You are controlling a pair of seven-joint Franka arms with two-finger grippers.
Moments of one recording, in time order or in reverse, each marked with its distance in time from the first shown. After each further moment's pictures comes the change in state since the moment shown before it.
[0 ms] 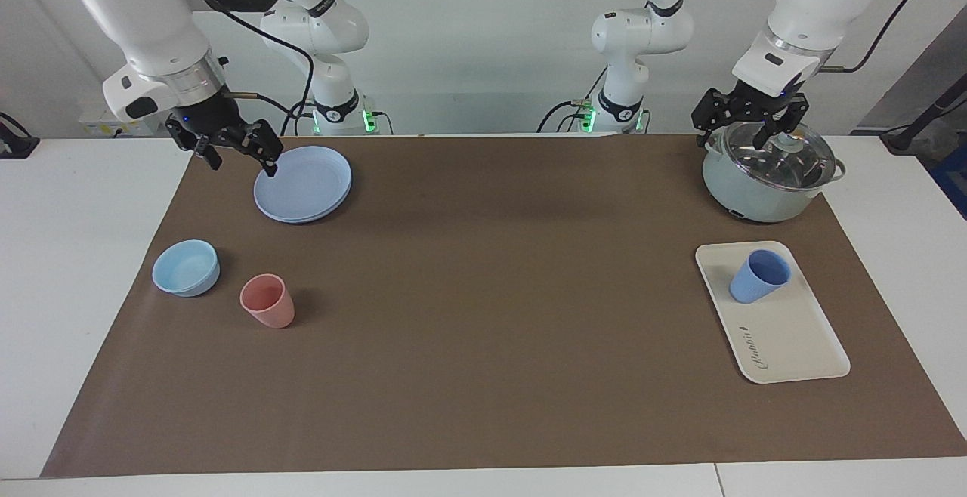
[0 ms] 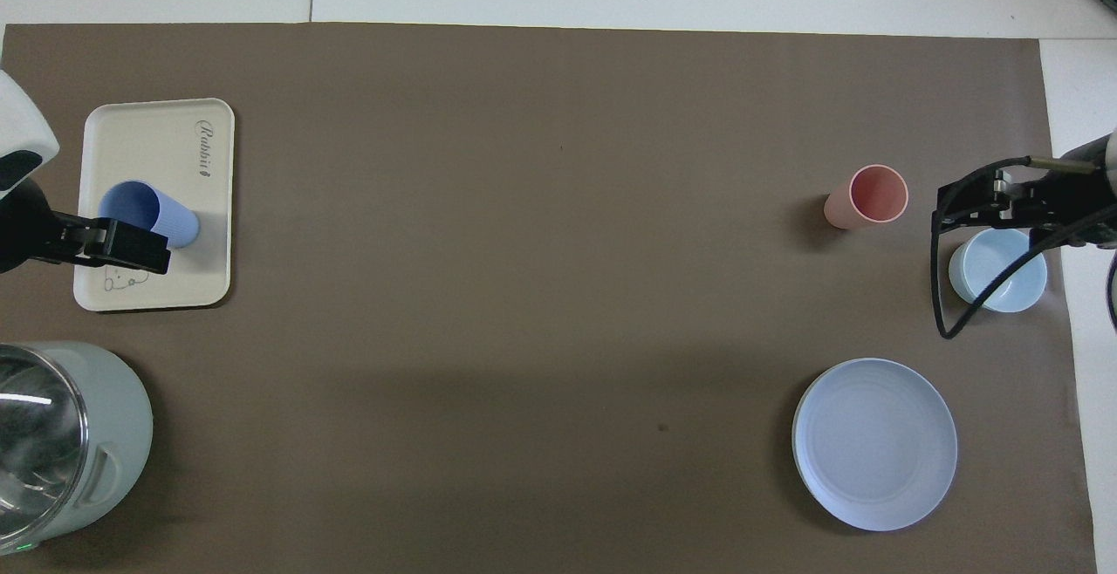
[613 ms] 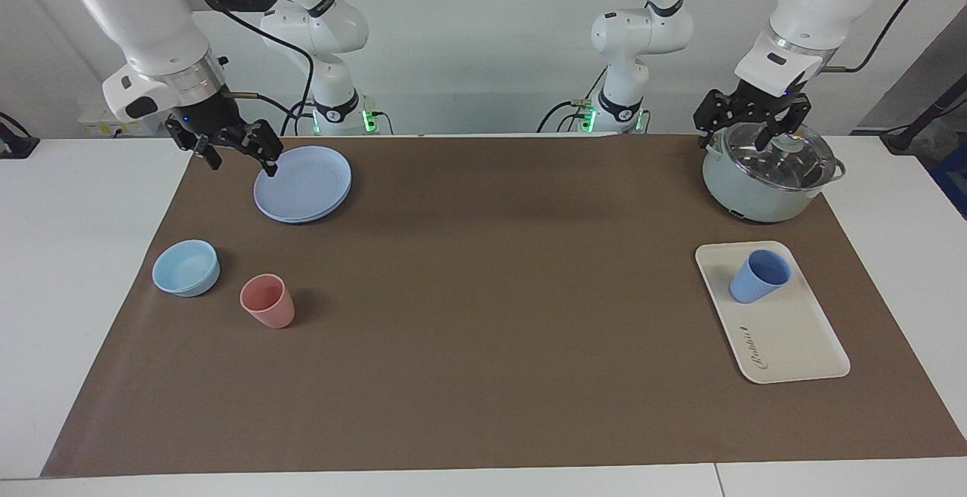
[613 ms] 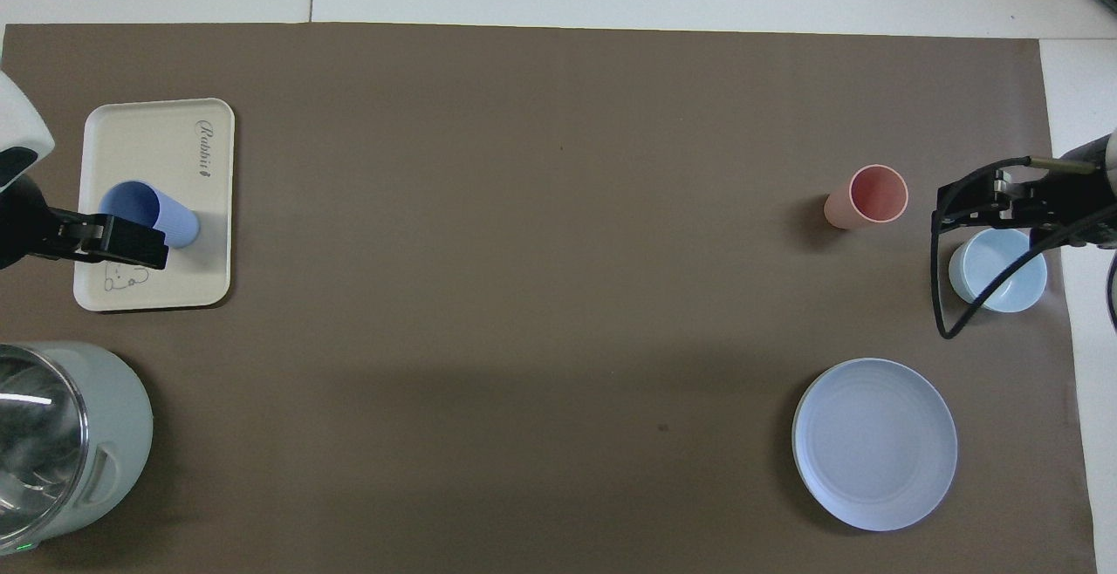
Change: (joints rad) left arm 0.001 0.000 0.003 -0.001 0.000 0.014 -0.001; right arm 0.000 0.000 0.000 0.000 0.000 0.000 0.000
